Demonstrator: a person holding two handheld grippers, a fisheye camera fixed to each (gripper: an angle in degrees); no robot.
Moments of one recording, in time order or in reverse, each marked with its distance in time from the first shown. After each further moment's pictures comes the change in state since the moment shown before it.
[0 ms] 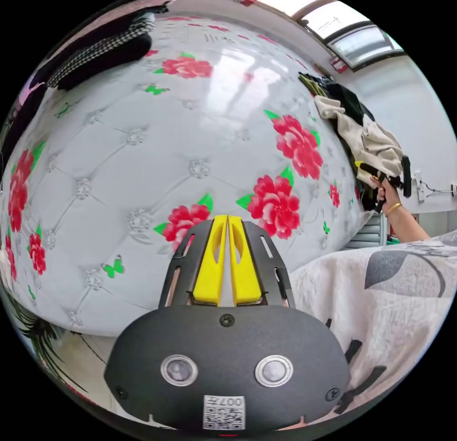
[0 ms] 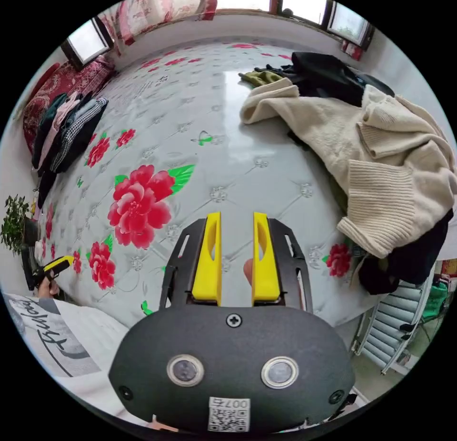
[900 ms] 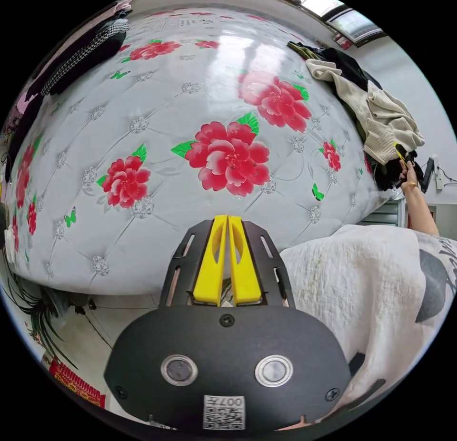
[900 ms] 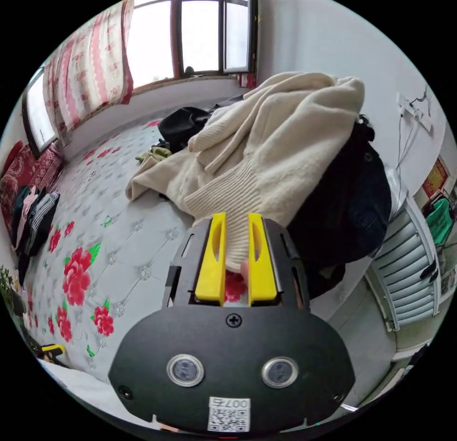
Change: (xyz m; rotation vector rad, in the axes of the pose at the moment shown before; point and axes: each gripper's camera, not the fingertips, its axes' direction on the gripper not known) left arm 0.090 0.007 0.047 -0.084 -0.122 0.005; right arm 0.146 0.041 -0.090 0.444 0.180 0.333
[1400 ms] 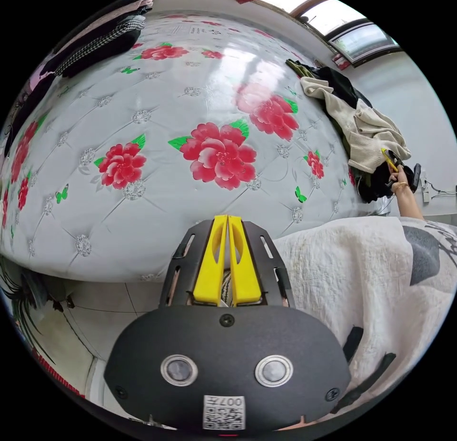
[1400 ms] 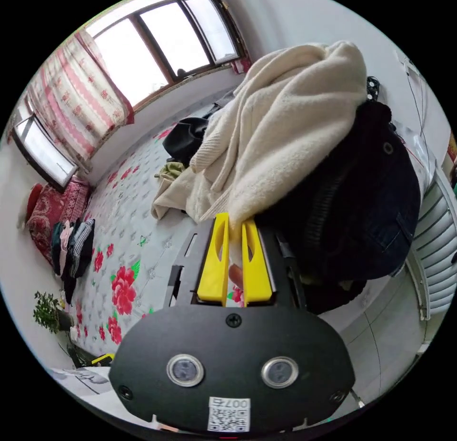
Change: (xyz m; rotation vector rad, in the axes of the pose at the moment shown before) left arm -0.028 0.040 -0.022 0.087 0.090 -0.065; right arm 0.066 -0.048 0.004 -0.104 -0.289 0.127
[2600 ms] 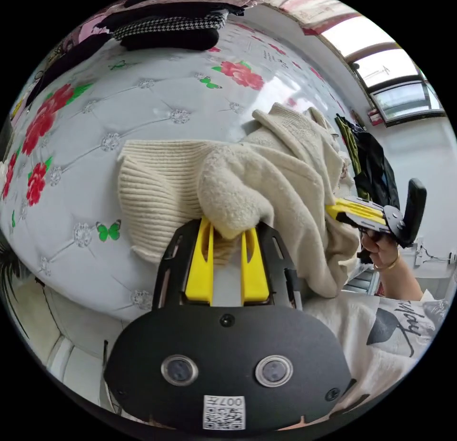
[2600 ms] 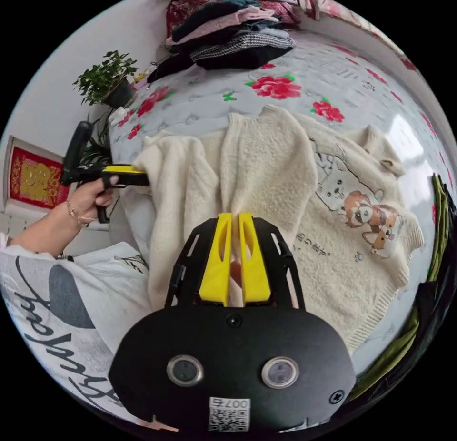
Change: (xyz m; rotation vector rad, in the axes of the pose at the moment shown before) left arm -0.170 -0.012 -0.075 0.095 0.027 -0.263; right arm -0.394 0.245 0.173 -0.710 -0.398 -1.137
